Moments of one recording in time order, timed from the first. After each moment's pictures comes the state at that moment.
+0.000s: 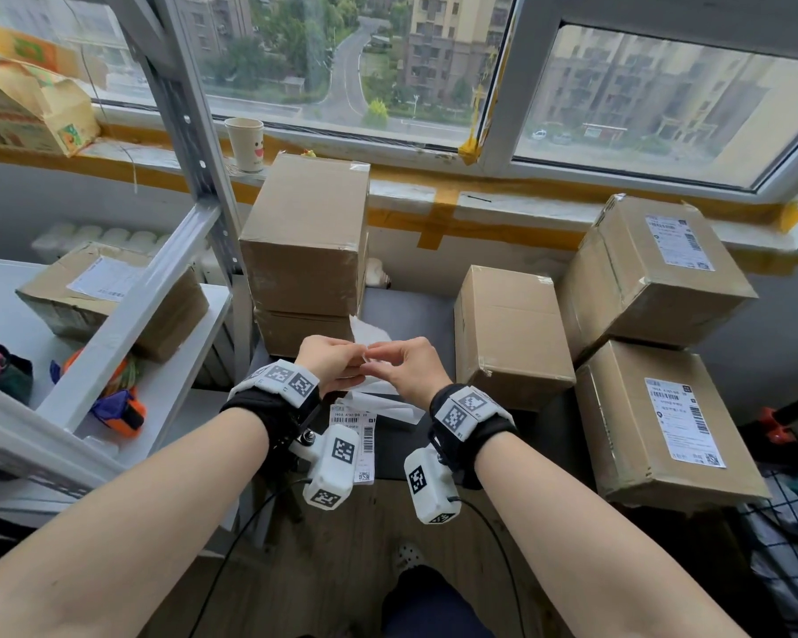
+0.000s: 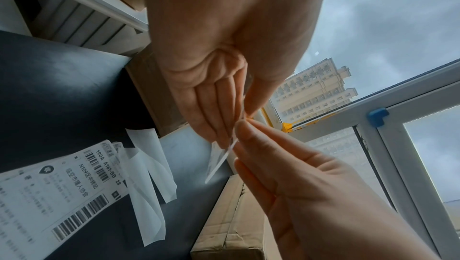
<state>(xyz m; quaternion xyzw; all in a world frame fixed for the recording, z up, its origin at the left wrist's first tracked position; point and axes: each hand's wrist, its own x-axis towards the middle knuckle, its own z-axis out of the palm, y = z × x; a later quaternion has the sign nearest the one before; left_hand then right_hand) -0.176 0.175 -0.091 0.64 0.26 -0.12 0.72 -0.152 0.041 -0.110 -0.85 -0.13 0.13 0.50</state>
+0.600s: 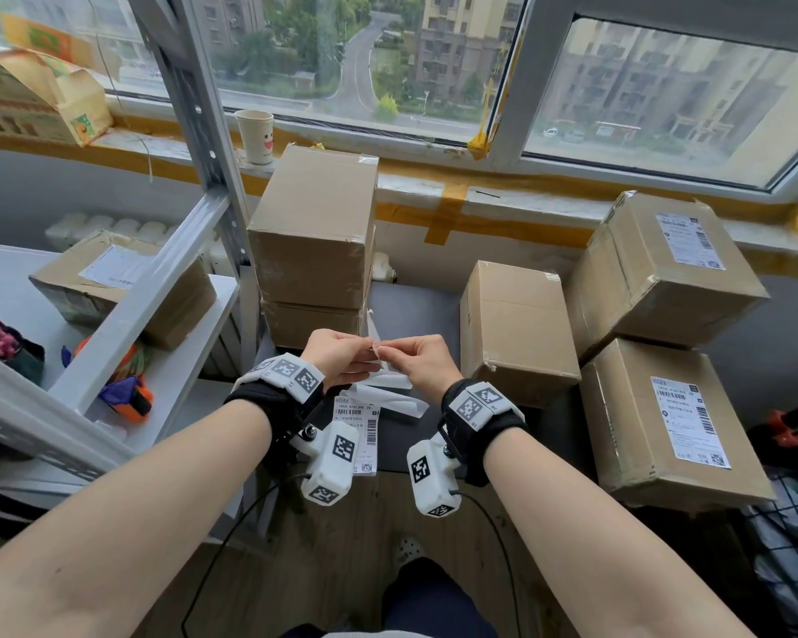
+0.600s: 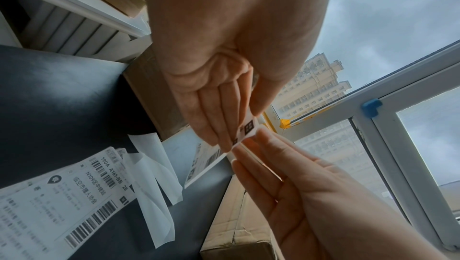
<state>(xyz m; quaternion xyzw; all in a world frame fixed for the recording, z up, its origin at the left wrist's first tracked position) -0.181 0.172 -0.089 0.65 0.26 -0.14 0.71 -0.148 0.034 -0.122 -0.79 -0.09 0.14 0.59</state>
